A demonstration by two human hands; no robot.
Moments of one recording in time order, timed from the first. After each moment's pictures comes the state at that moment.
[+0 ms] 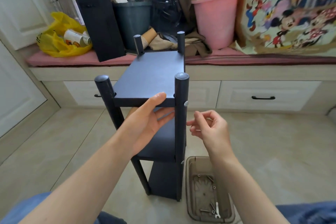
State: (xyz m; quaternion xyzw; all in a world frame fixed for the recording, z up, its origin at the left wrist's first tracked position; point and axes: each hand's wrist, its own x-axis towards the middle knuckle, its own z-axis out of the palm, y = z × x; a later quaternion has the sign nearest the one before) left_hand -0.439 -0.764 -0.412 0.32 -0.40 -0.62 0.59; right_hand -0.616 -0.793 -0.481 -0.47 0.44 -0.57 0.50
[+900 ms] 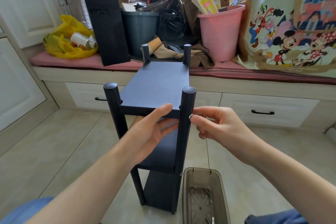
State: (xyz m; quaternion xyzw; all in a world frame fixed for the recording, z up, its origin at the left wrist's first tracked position) left_hand -0.438 -0.765 -0.410 0.31 -0.41 -0.63 0.58; right_hand -0.640 -0.788 -0.390 -0.68 0.38 -0.38 0.50
